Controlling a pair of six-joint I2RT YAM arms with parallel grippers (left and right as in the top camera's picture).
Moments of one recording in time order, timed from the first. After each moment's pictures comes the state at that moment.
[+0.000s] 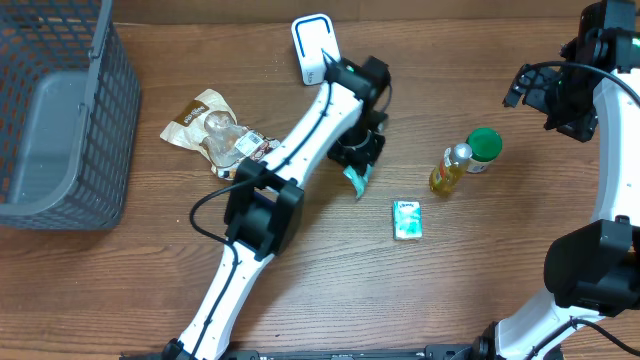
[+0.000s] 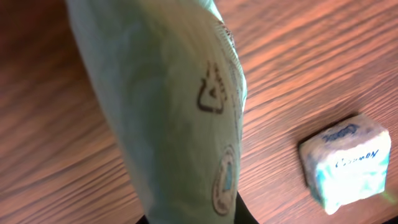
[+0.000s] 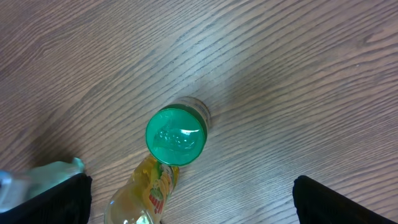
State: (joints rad) left arm -0.61 2.57 2.41 -1.48 0.26 -0.13; right arm -0.22 1.89 1.94 -1.37 -0.05 0.28
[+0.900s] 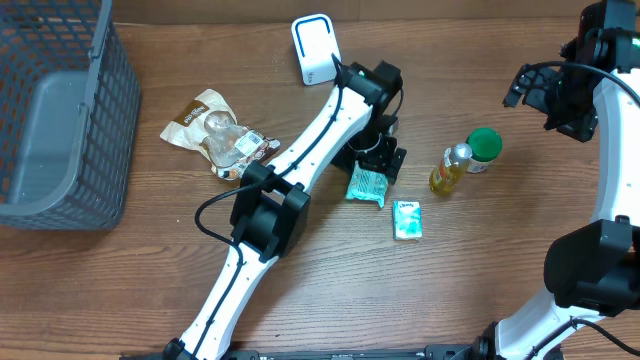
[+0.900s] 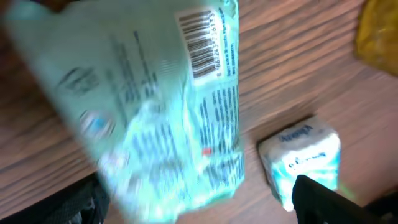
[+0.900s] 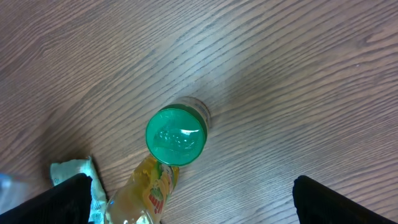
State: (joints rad) left arm -0.62 2.59 2.47 -1.50 0.32 -0.21; right arm -0.22 1.89 1.94 -1.37 -0.05 0.28
